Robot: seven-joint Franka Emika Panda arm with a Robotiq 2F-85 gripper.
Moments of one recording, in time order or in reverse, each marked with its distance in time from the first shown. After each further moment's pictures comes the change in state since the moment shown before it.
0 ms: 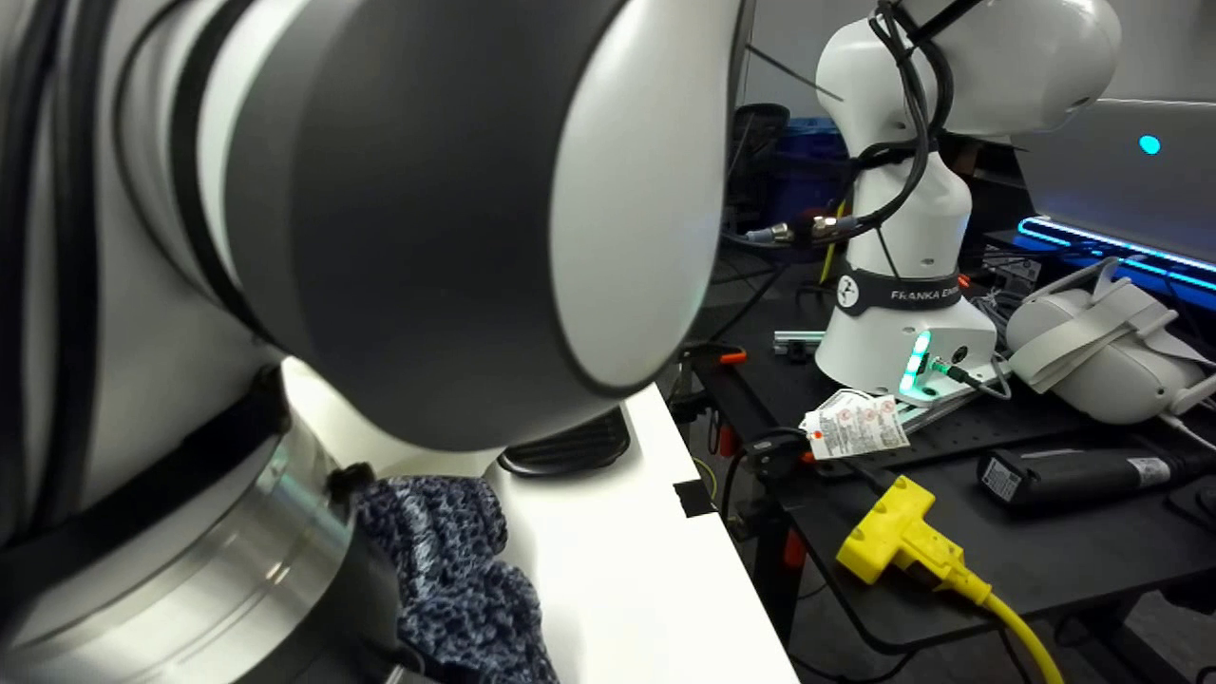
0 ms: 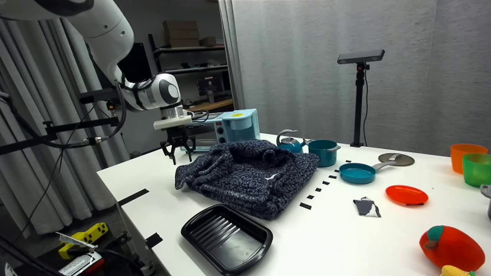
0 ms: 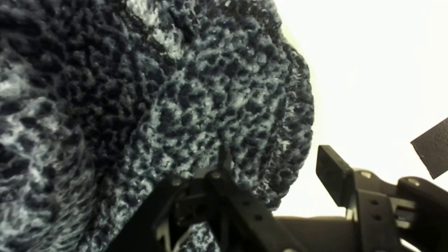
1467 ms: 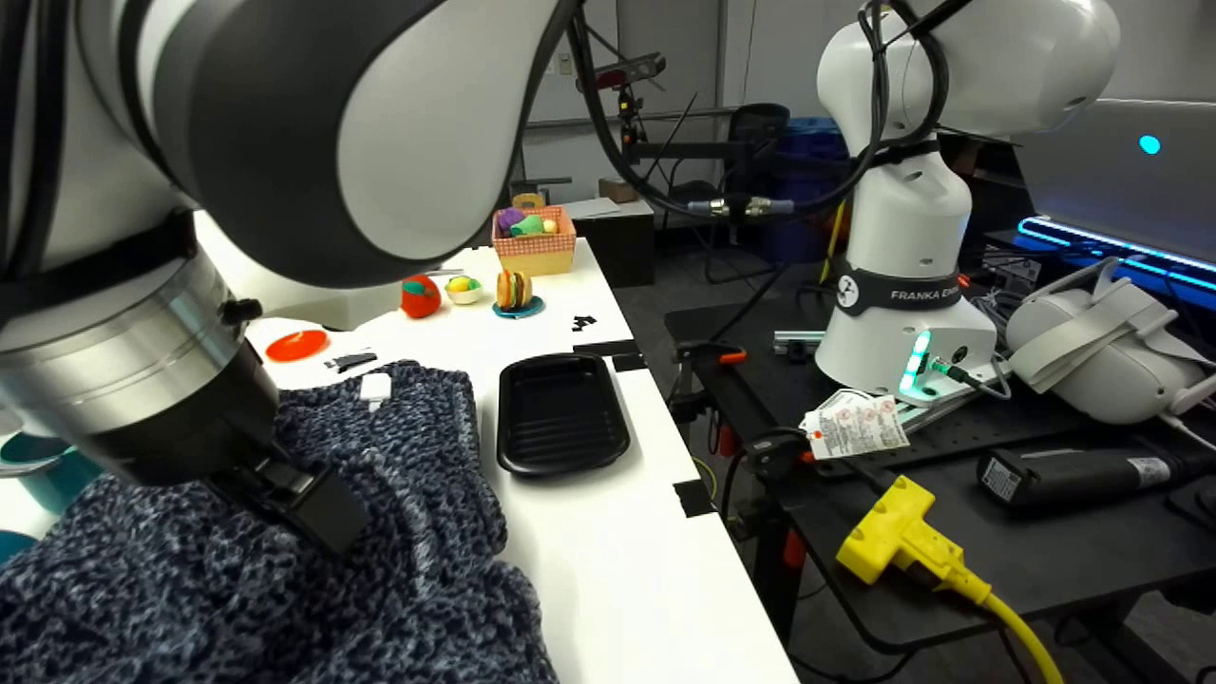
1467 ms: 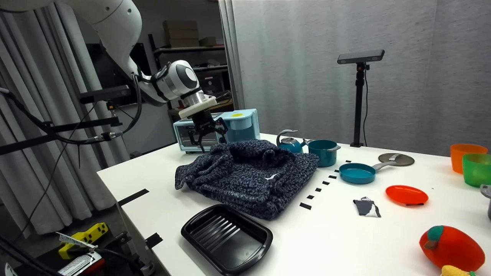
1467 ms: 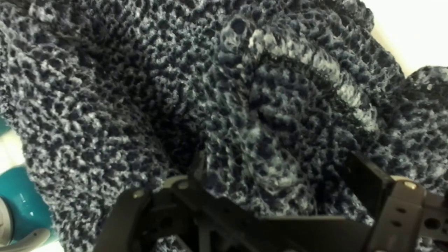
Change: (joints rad) arm -0.028 -0.060 -0.151 0.016 -0.197 0.000 0.016
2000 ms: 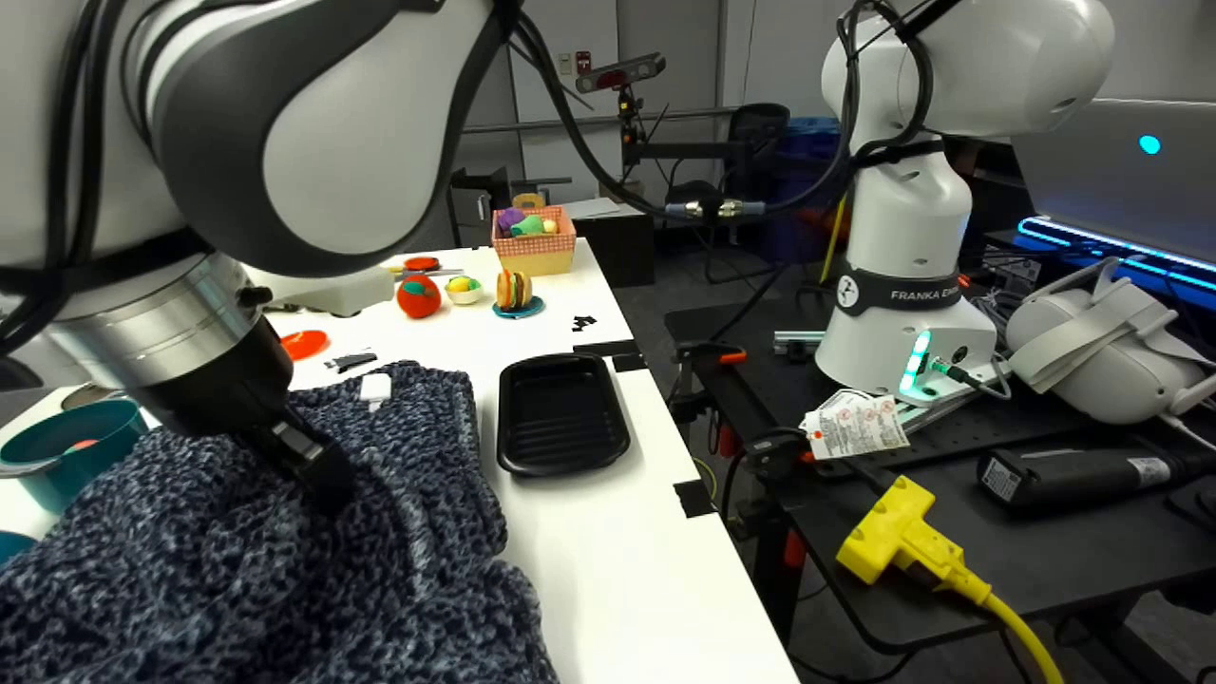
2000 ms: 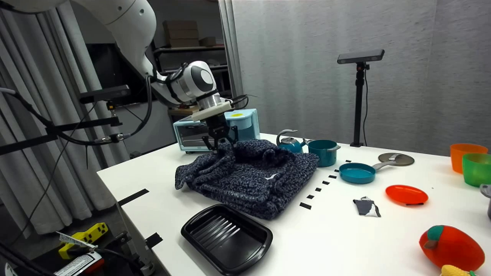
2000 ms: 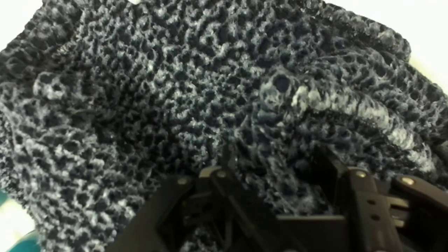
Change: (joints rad) arm -0.104 0.027 -0.004 0.005 0.062 0.003 -0.024
